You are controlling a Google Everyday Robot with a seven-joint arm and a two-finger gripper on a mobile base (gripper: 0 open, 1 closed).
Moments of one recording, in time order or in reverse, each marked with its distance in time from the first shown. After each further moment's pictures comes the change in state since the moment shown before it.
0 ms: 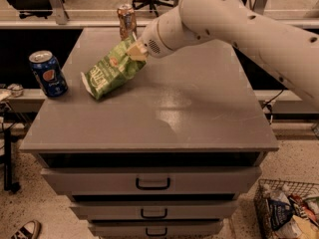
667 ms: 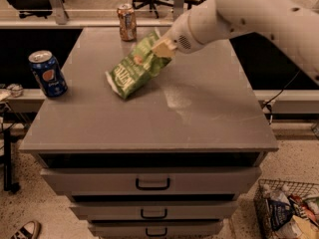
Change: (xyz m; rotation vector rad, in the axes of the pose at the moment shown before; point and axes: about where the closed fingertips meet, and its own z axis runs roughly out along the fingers) arm 0.035 -0.036 -0.052 0.024 0.045 -0.050
